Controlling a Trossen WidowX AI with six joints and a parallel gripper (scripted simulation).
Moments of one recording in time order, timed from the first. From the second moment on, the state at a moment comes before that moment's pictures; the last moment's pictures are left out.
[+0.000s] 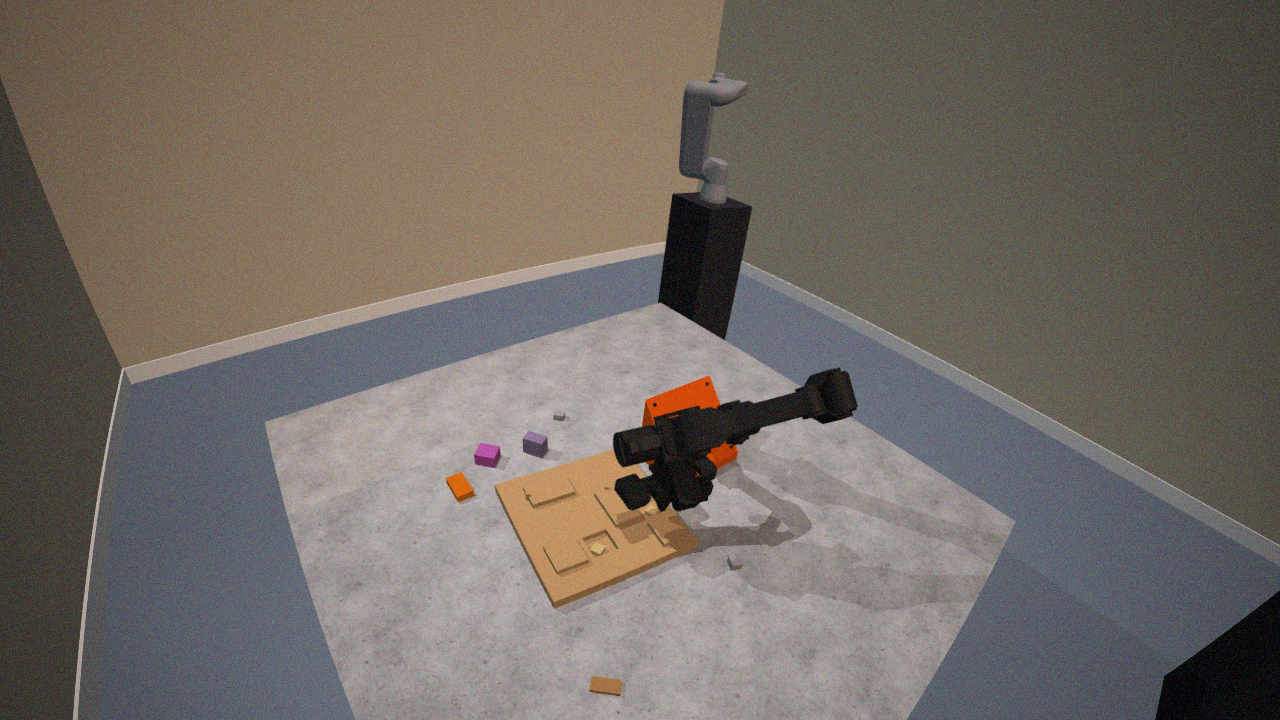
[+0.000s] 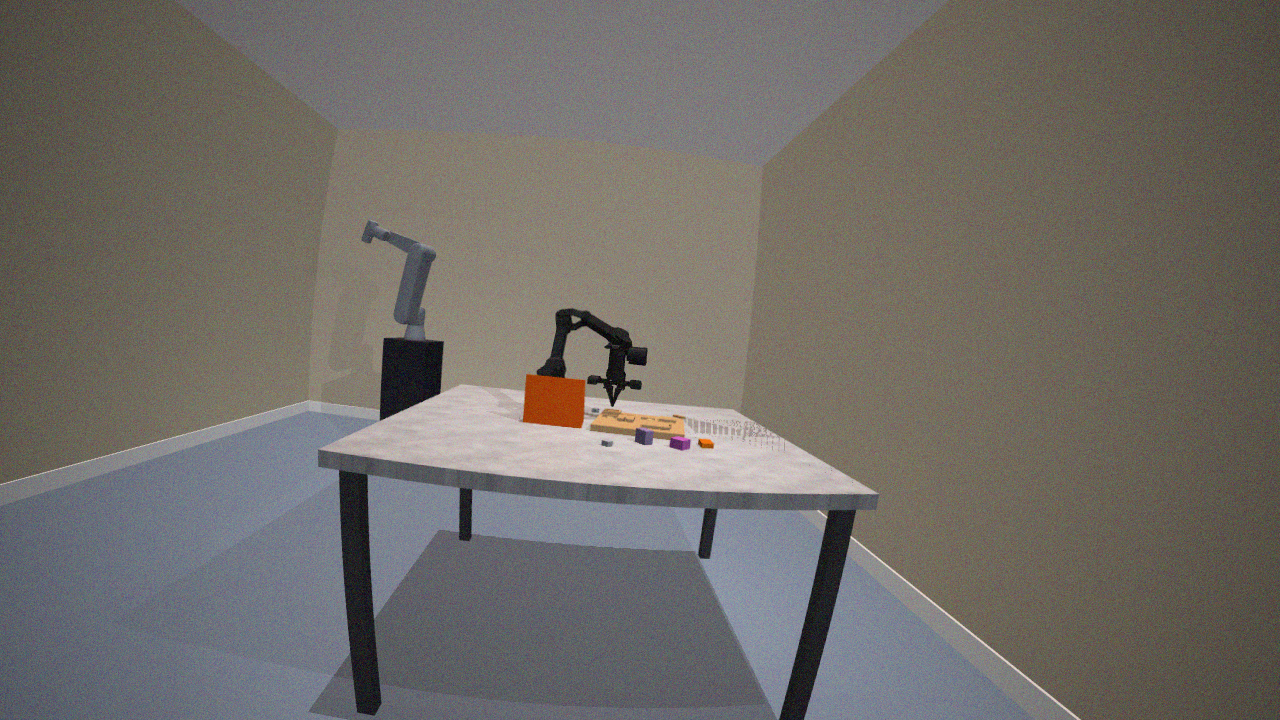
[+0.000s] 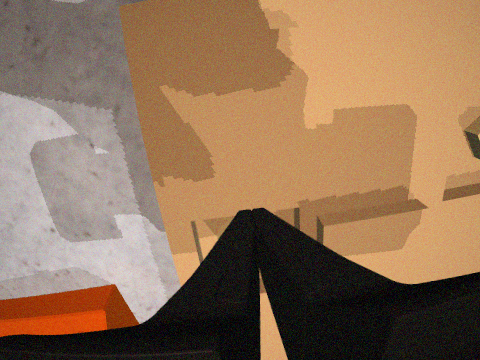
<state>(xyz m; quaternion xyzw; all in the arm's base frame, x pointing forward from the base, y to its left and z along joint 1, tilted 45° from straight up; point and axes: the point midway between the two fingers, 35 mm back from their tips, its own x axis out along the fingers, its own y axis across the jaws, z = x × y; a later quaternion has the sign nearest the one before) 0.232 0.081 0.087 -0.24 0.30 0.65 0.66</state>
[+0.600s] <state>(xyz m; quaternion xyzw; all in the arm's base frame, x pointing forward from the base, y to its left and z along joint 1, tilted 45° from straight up) 0.239 0.068 0.101 -0.24 0.30 0.65 0.66</state>
